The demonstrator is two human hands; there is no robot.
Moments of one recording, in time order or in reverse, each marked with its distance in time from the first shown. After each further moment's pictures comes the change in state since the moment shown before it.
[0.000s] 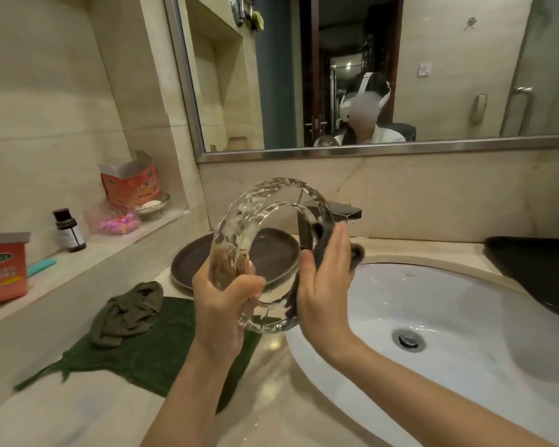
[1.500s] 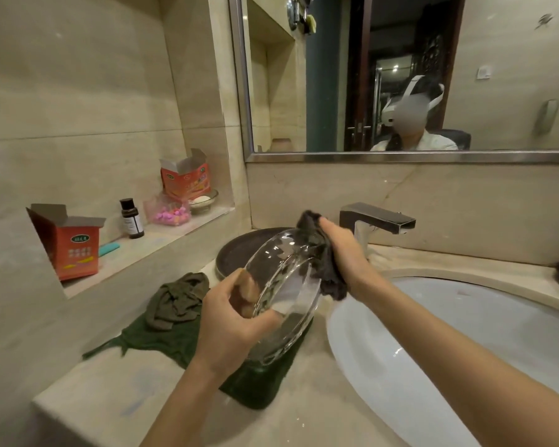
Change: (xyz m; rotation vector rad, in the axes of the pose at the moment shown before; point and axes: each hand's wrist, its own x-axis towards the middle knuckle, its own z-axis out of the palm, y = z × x) left_hand -0.019 0.011 -0.054 0.591 0.058 0.082; right_hand 0.066 -0.008 0.032 0.409 -0.546 0.339
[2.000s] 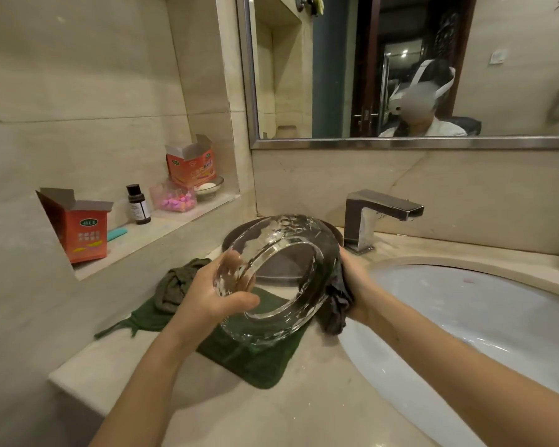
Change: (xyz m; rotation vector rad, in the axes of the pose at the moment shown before) left_hand 0.013 -0.015 -0.040 -0.021 -0.273 -0.254; right_hand -0.025 0.043 0.003 0.457 -0.021 0.527
